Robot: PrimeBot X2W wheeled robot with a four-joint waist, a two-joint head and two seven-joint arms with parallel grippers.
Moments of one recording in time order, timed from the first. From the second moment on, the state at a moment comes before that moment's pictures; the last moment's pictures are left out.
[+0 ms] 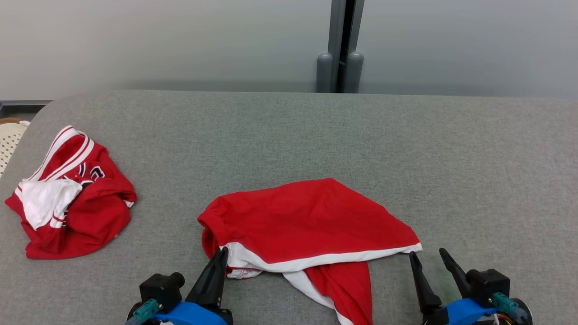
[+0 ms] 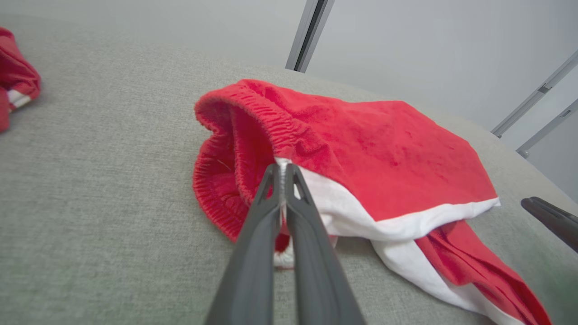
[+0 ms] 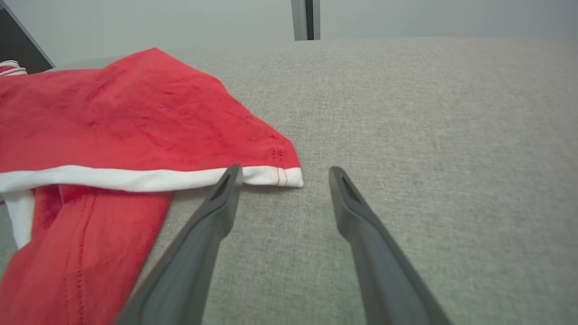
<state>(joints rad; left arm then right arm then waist) -0.11 0.16 -0.43 0.46 -0.55 -0.13 -0.26 -0.10 -0.05 0.06 0.52 0.14 0.13 -0.26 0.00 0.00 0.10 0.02</state>
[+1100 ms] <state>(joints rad) -0.13 0.19 -0.46 0.37 -0.54 -0.13 -0.26 -0.25 -0.05 0.05 0.63 0.24 0.13 -0.26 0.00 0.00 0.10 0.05</state>
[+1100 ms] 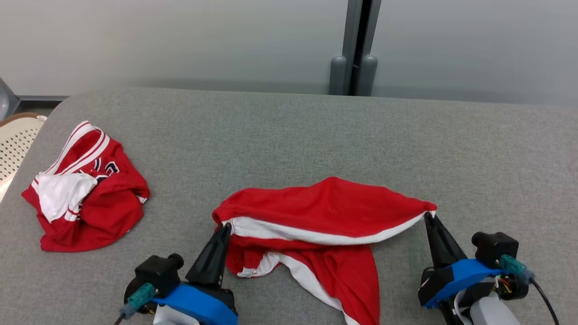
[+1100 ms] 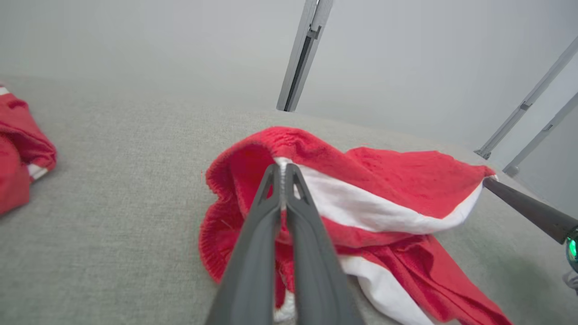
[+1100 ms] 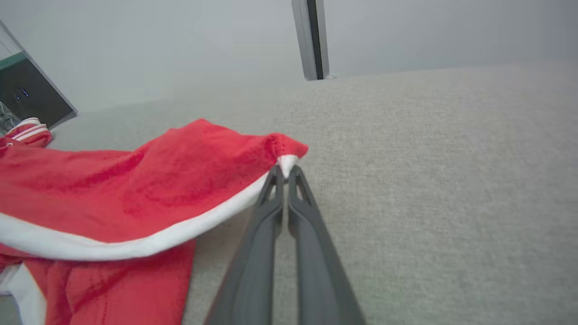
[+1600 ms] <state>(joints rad) -0.47 0.40 -0.47 0.11 -0.56 -0.13 -0.26 -0.45 -0.06 0.08 0.28 0.32 0.13 -0.26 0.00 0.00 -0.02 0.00</state>
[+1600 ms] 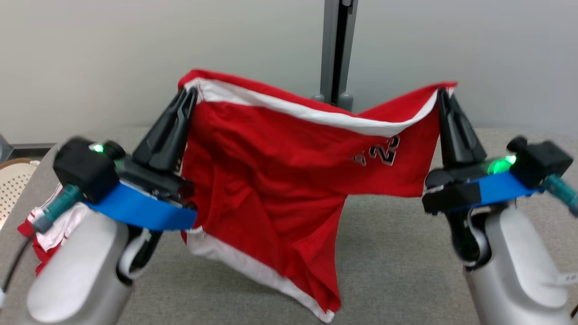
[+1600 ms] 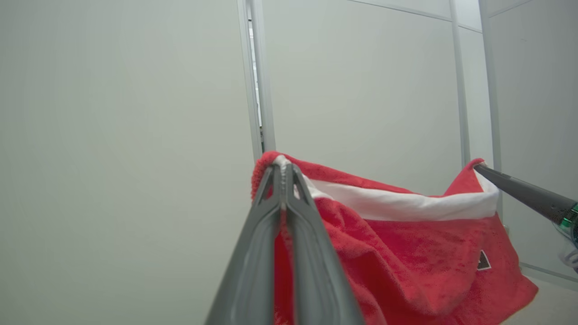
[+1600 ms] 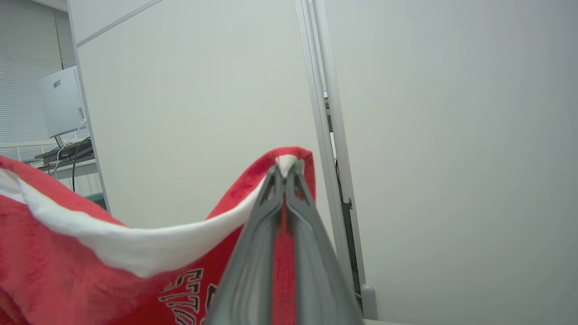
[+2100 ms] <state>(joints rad) -0.93 0.42 -0.52 0.34 -0.72 -0.13 -0.25 -0.96 -0.16 0.13 0.43 0.22 0.13 -0.23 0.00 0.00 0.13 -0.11</state>
